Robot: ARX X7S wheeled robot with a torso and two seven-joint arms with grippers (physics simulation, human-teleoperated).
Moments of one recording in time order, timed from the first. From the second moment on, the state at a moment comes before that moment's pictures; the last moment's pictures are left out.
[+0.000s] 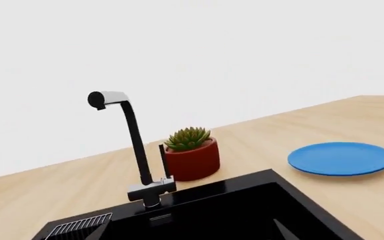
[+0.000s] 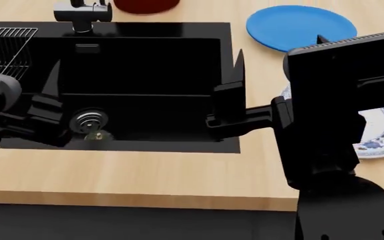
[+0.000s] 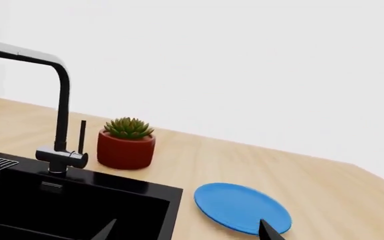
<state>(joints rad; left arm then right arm) -0.75 -0.16 0.13 0.74 -0.05 -1.25 0.06 0.79 0.20 -0.06 -0.67 0.12 1.22 -0.05</state>
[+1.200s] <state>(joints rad) -0.76 -0.17 0.11 0.73 -0.10 -1.26 0.06 0.81 0.23 -0.08 -0.71 0.15 1.27 -0.02</state>
